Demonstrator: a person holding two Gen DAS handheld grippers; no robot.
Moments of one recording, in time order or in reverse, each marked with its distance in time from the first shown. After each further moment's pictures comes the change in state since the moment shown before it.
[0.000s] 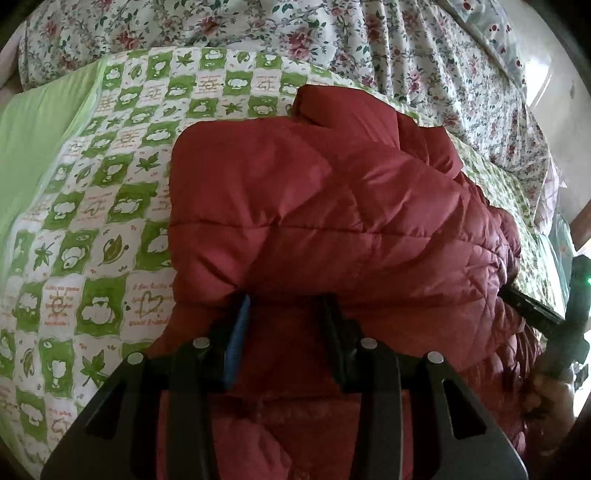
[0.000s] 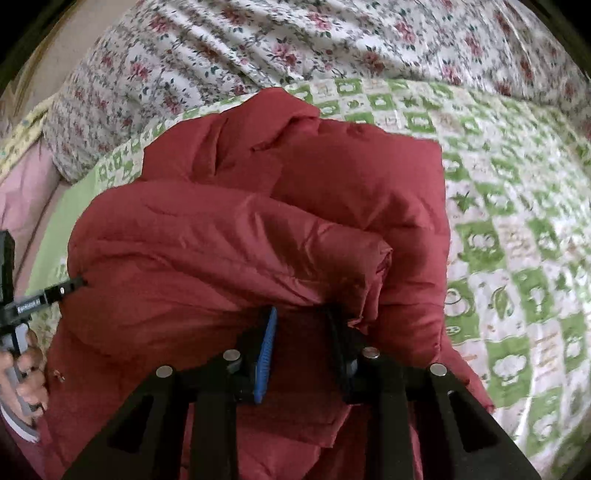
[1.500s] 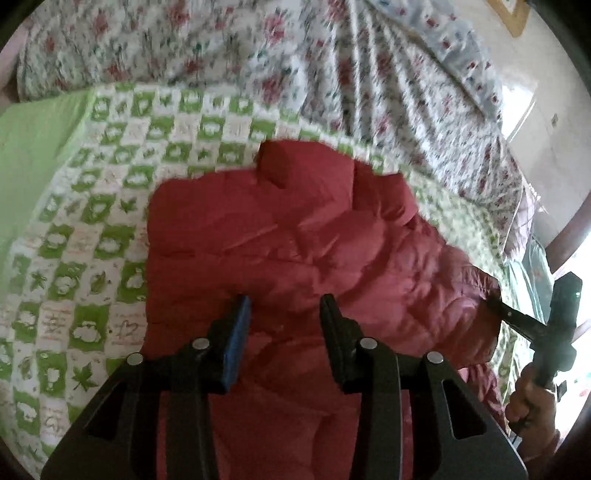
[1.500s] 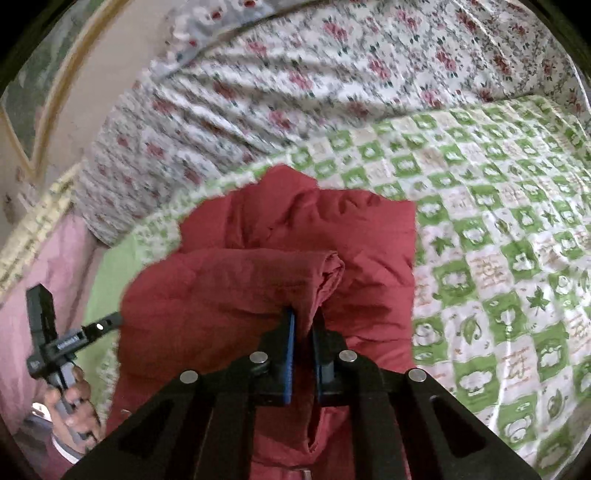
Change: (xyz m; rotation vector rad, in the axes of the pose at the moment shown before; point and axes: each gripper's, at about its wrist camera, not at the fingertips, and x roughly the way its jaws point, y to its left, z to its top) left arm -0.029 -0.025 0.027 -0.048 -0.064 -0.095; right arm -0.056 -0.028 0.027 0.122 -0.094 0.131
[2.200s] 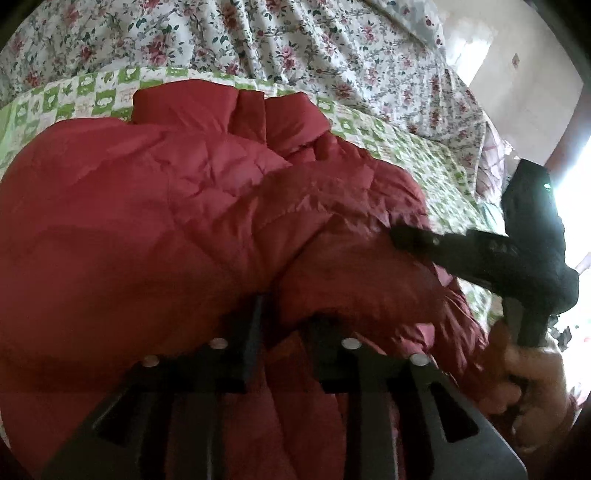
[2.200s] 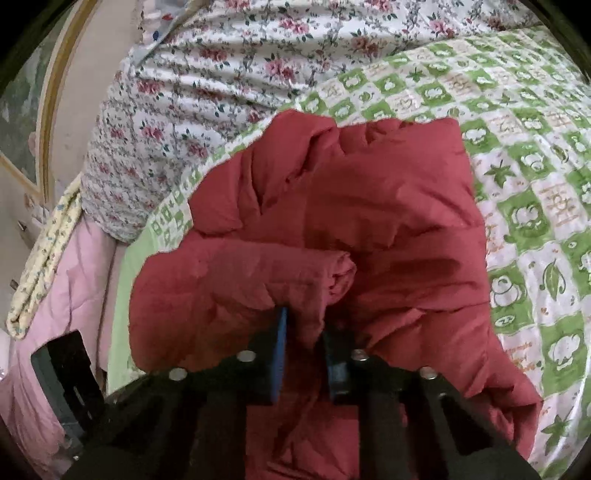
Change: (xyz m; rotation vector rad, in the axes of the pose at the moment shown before) left arm 0.024 -0.113 -0.069 0.155 0.061 -0.102; right arm 0.041 0.002 -0.014 0.135 0.105 0.167
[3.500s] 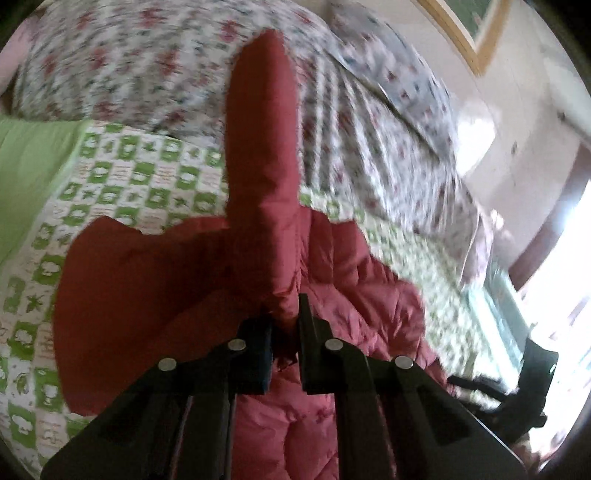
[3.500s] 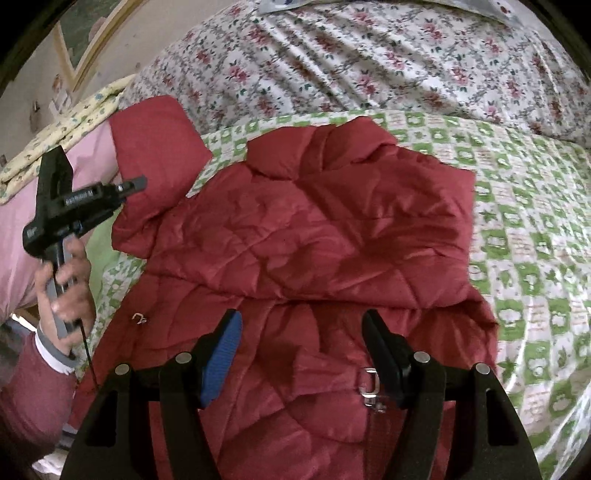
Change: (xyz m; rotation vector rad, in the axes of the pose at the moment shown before) left arm -0.095 0.105 0.039 -0.112 -0.267 -0.050; right arm -0.057 0.081 -0.077 -0.389 0.011 -0.162
